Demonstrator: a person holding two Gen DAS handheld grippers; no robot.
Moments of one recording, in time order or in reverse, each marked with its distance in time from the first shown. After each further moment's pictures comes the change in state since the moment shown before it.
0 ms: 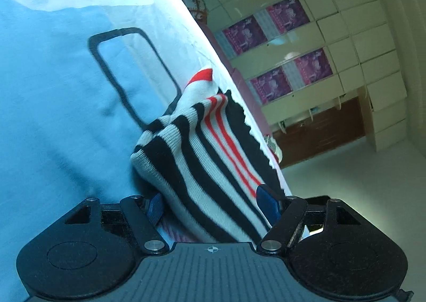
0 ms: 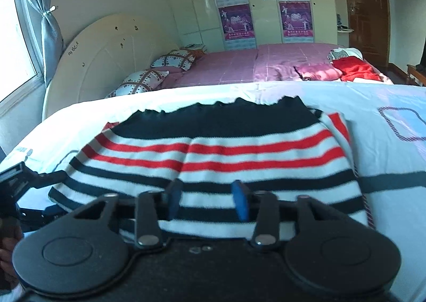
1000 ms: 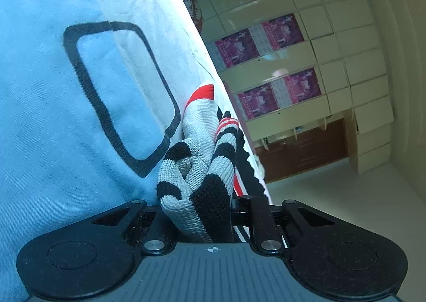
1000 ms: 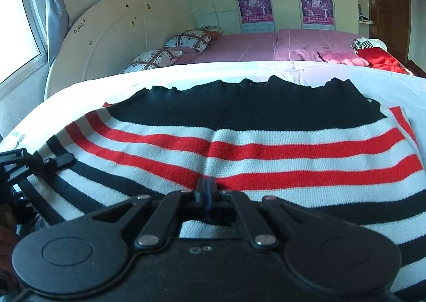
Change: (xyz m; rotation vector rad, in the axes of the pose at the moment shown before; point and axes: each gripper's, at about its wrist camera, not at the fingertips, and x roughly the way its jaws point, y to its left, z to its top) left arm 0.064 0.019 0.038 -0.065 -0.052 -0.095; right arm 0.081 0.015 -0.002 -0.041 0.075 0.055
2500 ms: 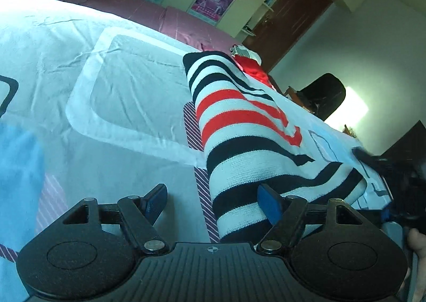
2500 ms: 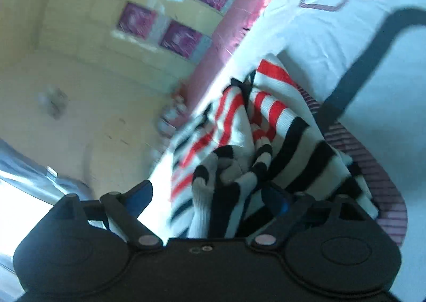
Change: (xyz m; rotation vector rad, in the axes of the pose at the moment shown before) left arm 0.070 -0.158 -0.050 0.621 0.377 0.116; right arm -0.100 -0.144 -0.028 0.824 -0.130 0.206
